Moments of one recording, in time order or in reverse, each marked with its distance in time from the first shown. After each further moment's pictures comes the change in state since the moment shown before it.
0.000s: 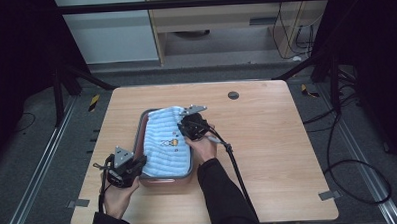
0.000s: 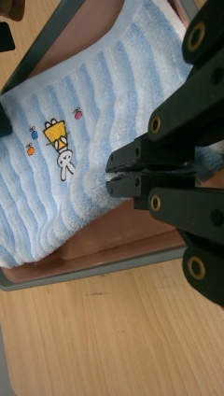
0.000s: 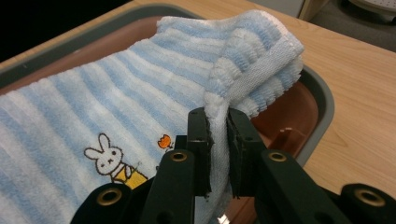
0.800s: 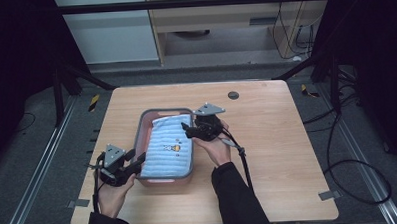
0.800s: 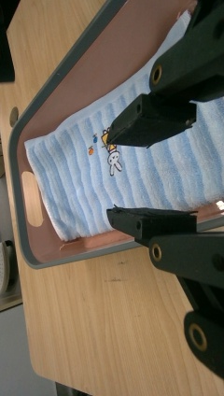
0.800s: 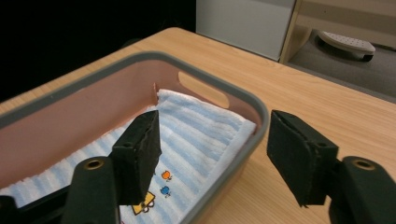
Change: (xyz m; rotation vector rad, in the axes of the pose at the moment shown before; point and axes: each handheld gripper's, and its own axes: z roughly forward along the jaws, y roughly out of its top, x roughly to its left) left arm 0.011 0.009 -0.015 -0.101 0.000 -0.043; right arm -0.016 -0.003 -0.053 -0.170 -0.018 0.019
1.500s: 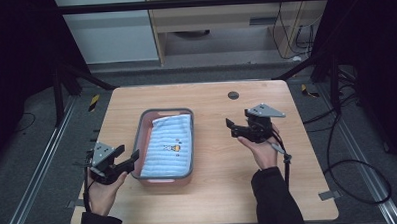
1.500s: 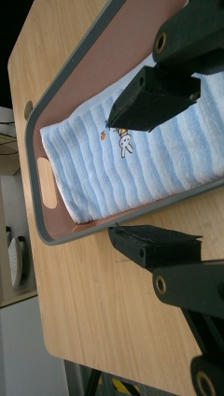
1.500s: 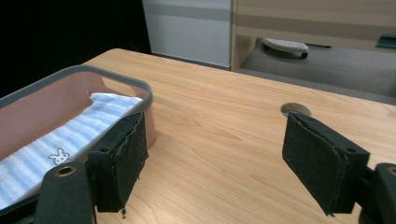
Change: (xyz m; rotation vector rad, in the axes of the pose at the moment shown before) left arm 0.022 0.002 -0.006 -0.044 0.014 0.006; right arm -0.082 -0.033 -0.100 -0.085 -0.152 0.114
